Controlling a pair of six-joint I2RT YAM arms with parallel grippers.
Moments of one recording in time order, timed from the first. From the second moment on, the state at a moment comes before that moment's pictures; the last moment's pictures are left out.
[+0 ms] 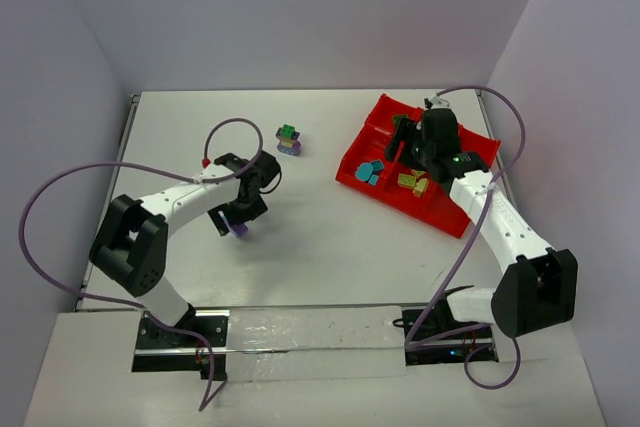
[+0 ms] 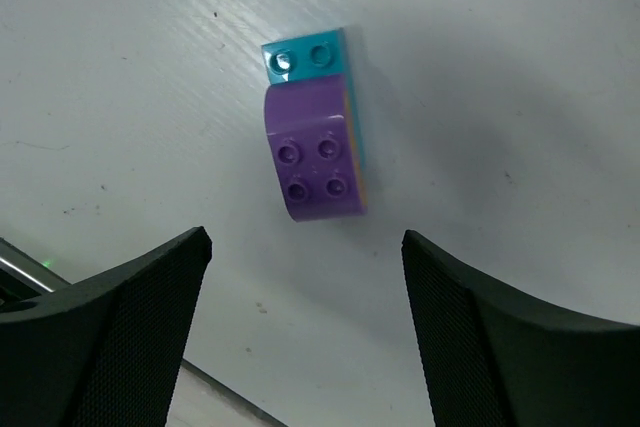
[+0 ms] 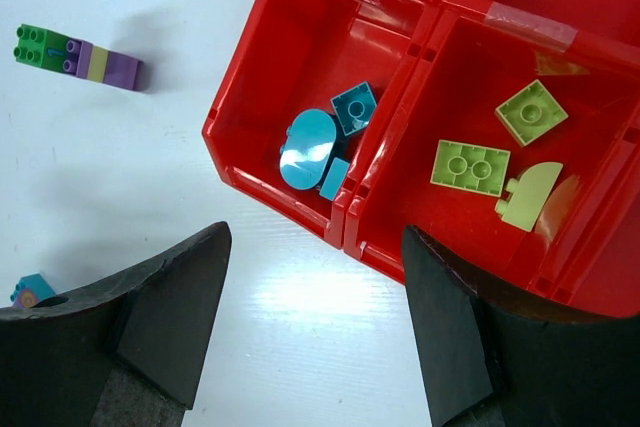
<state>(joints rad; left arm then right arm) -0.64 1.64 1.15 -1.08 -0.48 -1.22 0.23 1.28 1.05 -0.40 0.03 0.46</state>
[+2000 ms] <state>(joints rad) -0.52 1.35 1.30 -0.45 0.32 -0.70 0.25 1.27 1.09 -0.35 -0.30 0.45</state>
